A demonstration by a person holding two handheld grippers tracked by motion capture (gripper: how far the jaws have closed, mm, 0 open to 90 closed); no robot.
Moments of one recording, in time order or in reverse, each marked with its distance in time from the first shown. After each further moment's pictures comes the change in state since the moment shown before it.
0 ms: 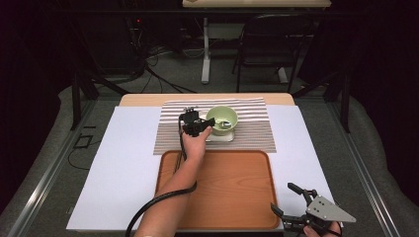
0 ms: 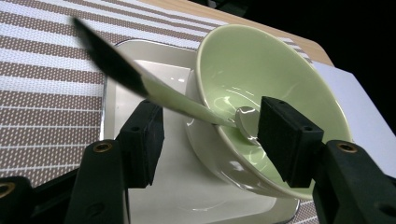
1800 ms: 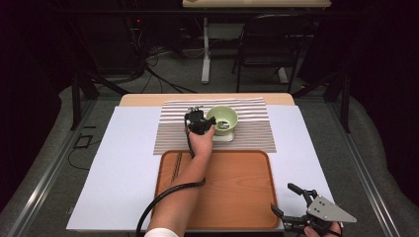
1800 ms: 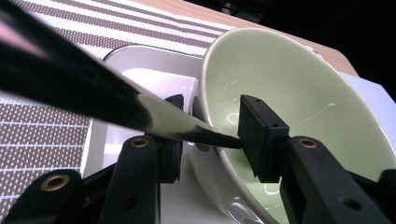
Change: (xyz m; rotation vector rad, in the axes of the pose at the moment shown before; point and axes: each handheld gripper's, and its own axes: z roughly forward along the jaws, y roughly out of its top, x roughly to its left) left arm -0.005 -0.002 0.025 -0.039 0.056 -0.004; right arm 0.000 0.000 -0.001 0.000 0.009 0.006
